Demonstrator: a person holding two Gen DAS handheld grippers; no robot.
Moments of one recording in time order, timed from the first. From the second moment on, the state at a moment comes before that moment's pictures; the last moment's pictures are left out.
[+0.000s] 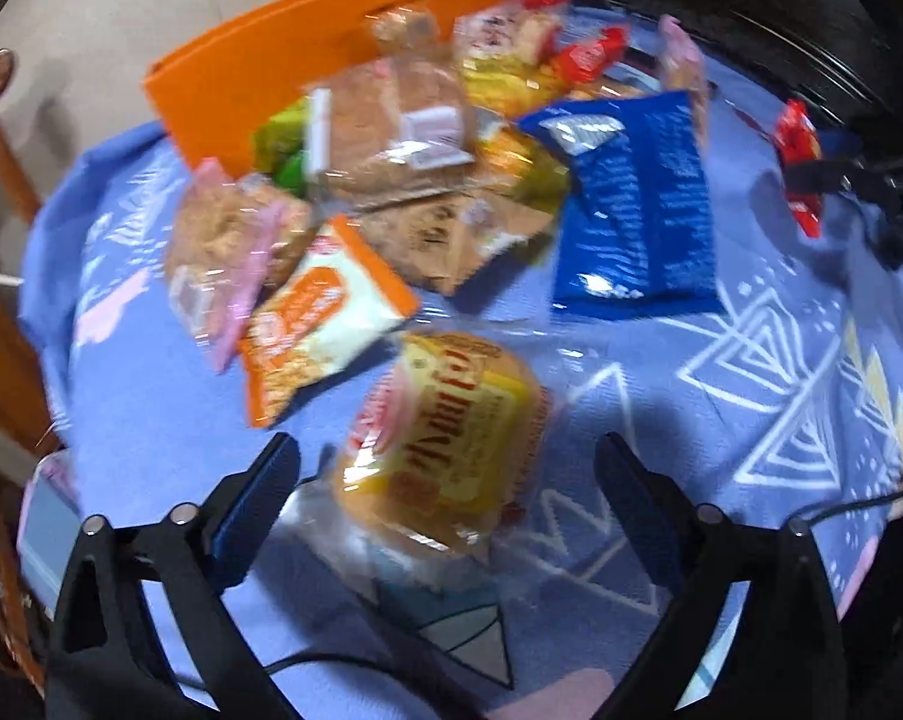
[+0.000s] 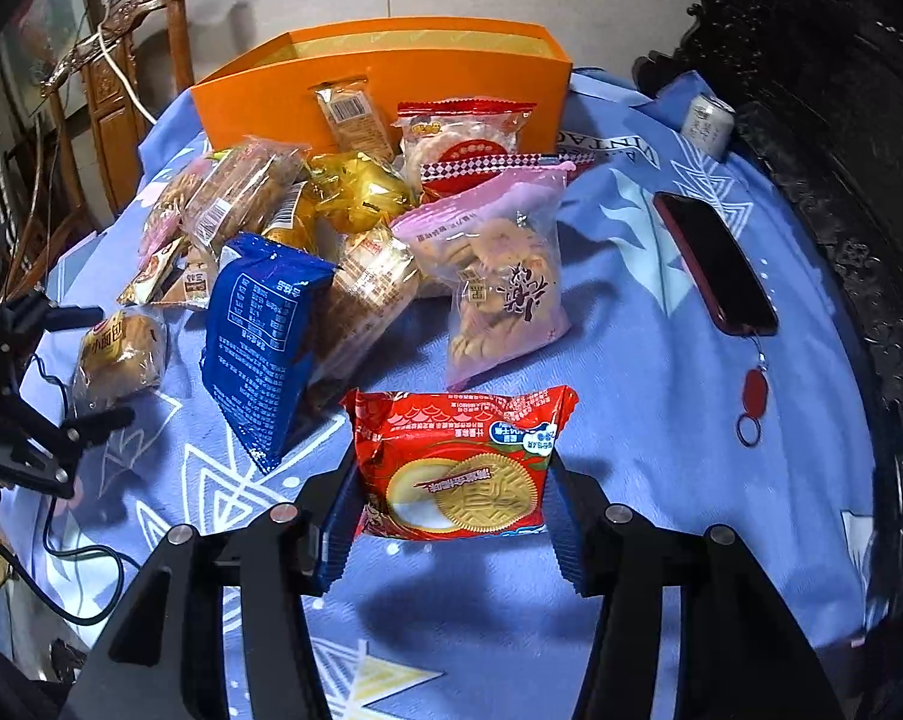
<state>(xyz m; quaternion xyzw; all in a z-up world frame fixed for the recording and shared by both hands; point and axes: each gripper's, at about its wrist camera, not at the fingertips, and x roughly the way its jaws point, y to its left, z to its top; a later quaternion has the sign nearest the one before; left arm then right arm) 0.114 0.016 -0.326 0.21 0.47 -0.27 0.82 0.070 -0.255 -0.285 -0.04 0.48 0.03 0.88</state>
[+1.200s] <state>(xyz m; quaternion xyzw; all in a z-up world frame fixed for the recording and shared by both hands) 0.260 0.054 -0.142 0.00 0.37 -0.21 0.91 0.203 -0.222 -0.124 0.04 0.32 0.06 0.94</state>
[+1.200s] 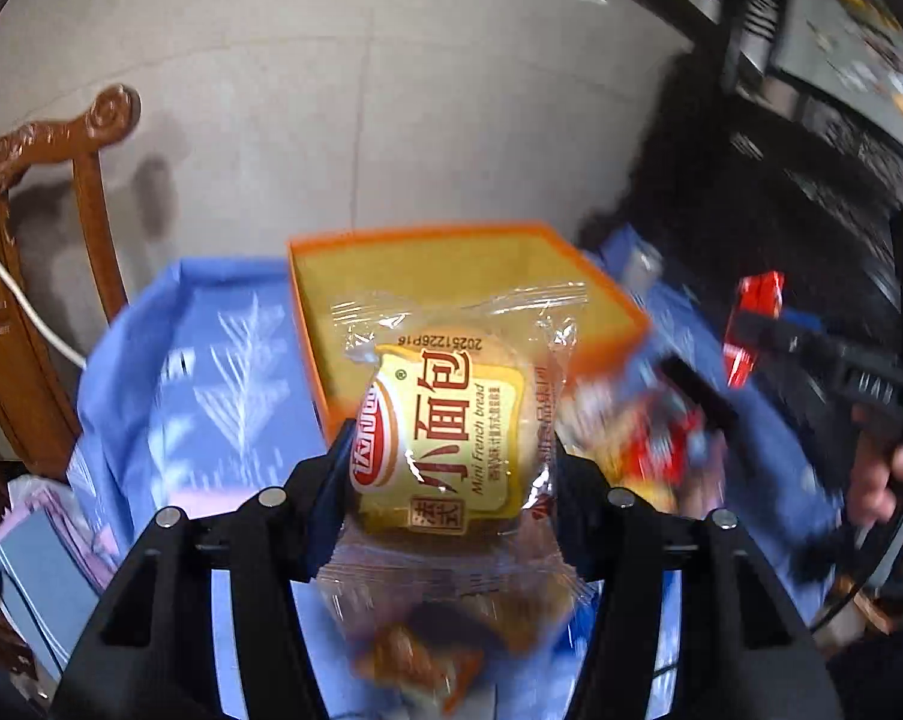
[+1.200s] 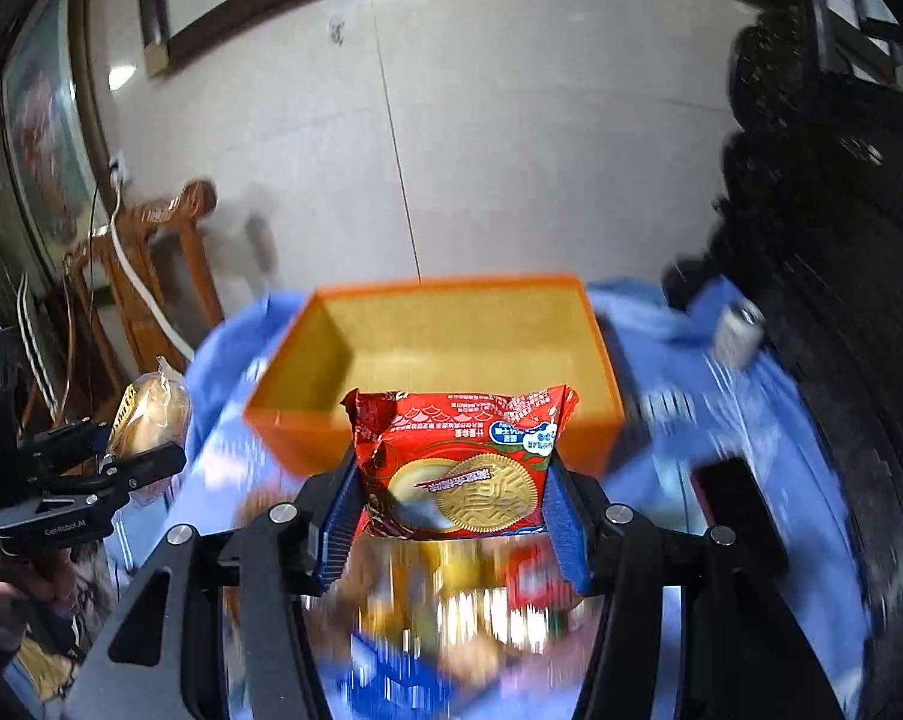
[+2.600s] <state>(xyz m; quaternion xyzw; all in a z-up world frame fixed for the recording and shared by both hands) 0.137 0.113 -0.198 -0.01 0.44 -0.03 0.90 0.151 -0.188 -0.299 0.17 0.57 0.04 0.80</state>
